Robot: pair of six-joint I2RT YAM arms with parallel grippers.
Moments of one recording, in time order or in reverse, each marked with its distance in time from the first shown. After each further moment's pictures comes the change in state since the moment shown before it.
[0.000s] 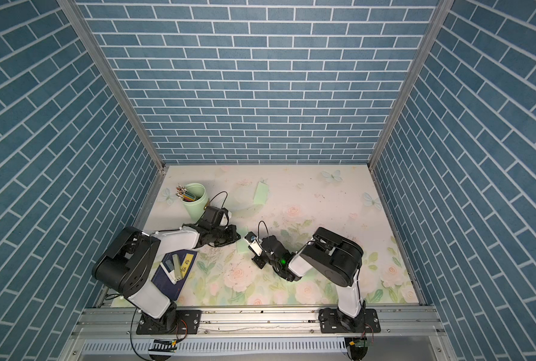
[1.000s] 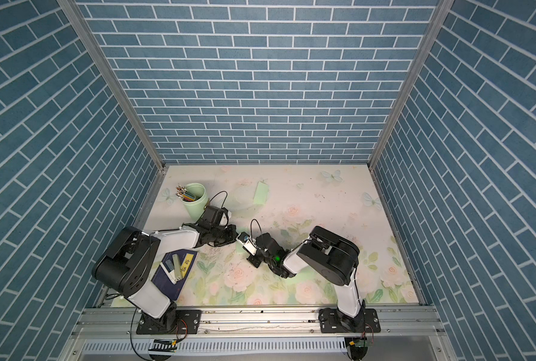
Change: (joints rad) left arm 0.004 0.001 0.004 -0.008 0.002 0.009; right arm 0.022 0.037 0.099 -0.081 -0.057 -0.053
